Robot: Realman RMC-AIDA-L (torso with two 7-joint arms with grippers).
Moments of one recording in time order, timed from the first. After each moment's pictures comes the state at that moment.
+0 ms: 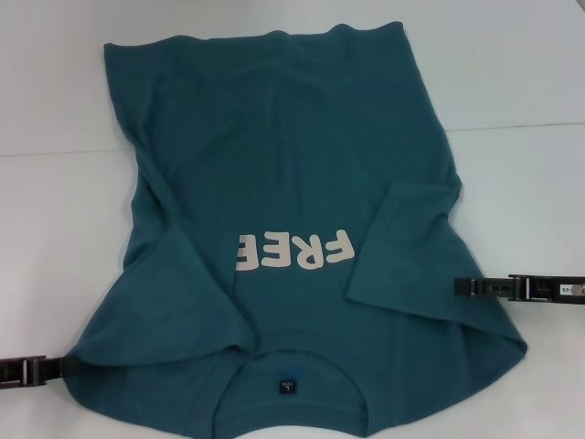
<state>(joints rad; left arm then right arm) -0.44 -2.10 0.48 0.89 2.46 1.49 -2.08 0.51 2.04 -0.56 -0.66 -2.30 -1.26 2.05</state>
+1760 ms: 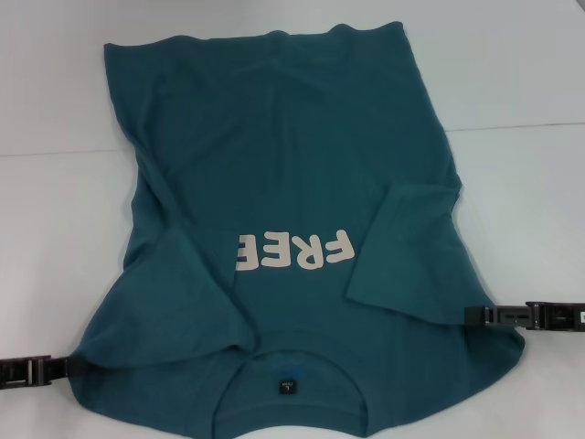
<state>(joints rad) -0.44 -2.11 0.48 0.88 2.45 1.48 -2.08 0.47 2.01 -0.54 -0.67 -2.29 -1.43 2.07</state>
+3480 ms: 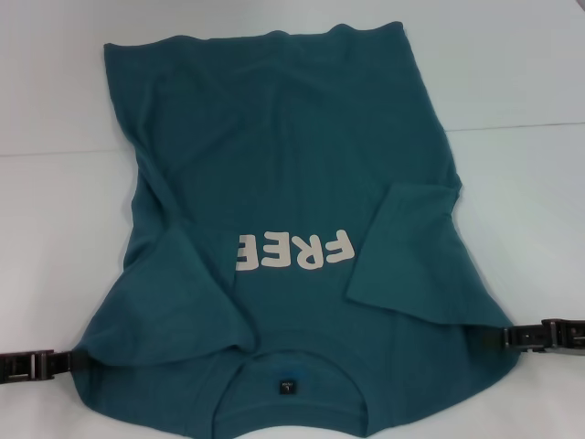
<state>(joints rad) -0.45 -2.11 0.48 0.88 2.45 1.48 -2.08 0.46 1.98 -0.56 -0.67 -2.35 -1.49 2.17</state>
